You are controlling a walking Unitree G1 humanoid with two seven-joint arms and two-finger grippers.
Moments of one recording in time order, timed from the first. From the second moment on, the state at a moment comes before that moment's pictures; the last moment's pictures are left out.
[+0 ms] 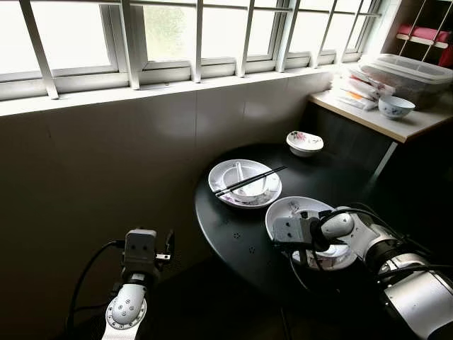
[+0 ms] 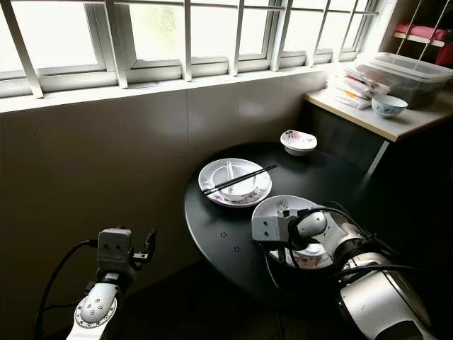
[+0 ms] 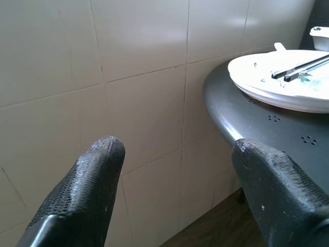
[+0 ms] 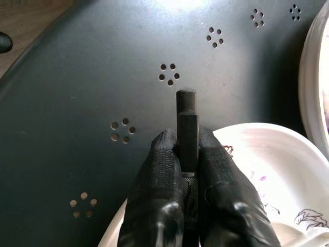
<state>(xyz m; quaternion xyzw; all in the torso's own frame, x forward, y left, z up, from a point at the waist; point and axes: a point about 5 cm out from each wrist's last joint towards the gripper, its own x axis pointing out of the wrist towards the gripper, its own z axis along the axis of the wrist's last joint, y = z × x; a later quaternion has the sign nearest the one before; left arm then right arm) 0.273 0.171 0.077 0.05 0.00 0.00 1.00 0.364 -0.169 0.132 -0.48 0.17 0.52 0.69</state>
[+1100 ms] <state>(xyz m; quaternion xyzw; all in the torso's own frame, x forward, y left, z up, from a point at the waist) 0.277 0.172 0.076 0.05 0.01 0.00 1.00 0.390 -0.143 0.223 -0.55 -0.17 0.27 0.77</state>
